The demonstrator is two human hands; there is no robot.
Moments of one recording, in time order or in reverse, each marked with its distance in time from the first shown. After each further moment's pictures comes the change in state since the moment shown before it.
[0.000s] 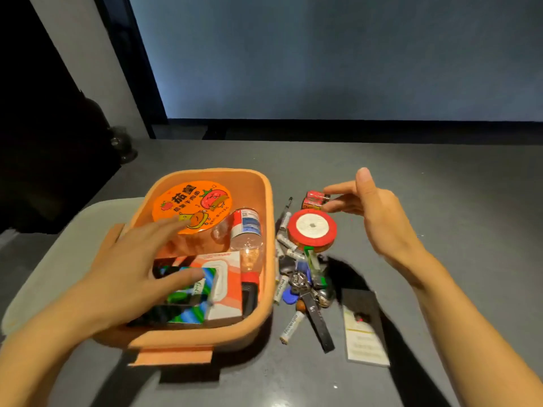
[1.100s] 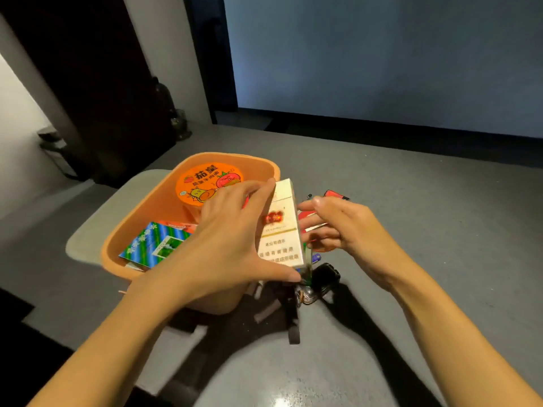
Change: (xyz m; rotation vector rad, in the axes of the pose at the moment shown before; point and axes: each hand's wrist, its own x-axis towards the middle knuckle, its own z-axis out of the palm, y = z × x) left_hand 0.018 0.142 0.044 0.108 0.137 0.022; right_hand -0.004 0.004 -0.022 0.315 -0.571 0.083
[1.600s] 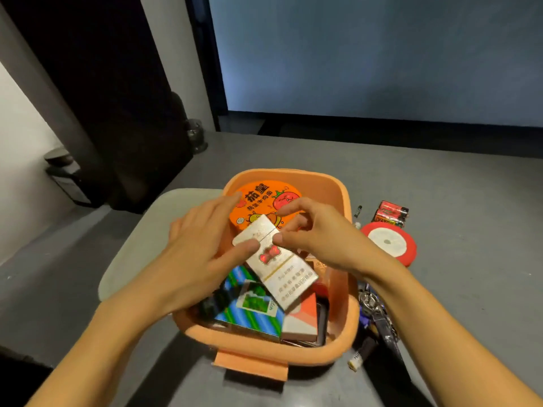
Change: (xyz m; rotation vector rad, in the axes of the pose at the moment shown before) left_hand -0.012 -0.177 -0.034 -0.087 -0.031 -0.098; right_hand 0.109 -0.009 0.132 -0.333 -0.060 0.047
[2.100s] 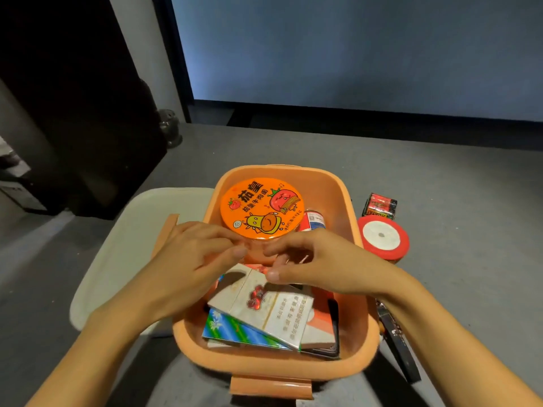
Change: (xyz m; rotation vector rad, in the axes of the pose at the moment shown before) left_hand 0.016 -0.042 0.008 -0.168 -0.116 0.199; right_hand -0.004 0.004 0.014 -0.138 -0.204 0.053
